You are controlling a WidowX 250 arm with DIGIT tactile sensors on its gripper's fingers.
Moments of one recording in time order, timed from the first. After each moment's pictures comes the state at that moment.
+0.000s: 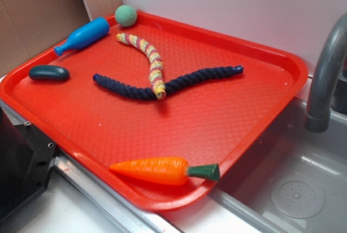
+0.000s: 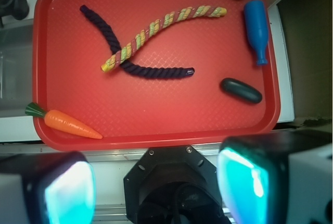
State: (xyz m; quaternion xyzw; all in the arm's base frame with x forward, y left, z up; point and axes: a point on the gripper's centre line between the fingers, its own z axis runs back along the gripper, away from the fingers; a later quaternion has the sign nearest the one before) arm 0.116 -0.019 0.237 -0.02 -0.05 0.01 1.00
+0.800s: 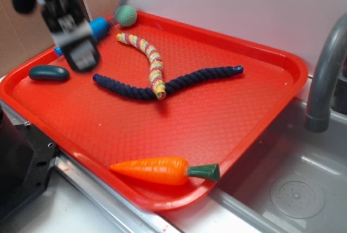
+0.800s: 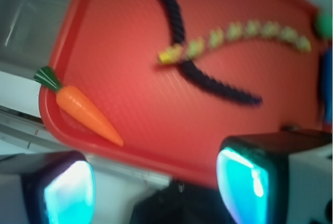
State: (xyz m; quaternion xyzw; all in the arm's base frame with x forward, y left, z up) arm 0.123 -0.118 0.157 0.02 -0.06 -0.25 0.97
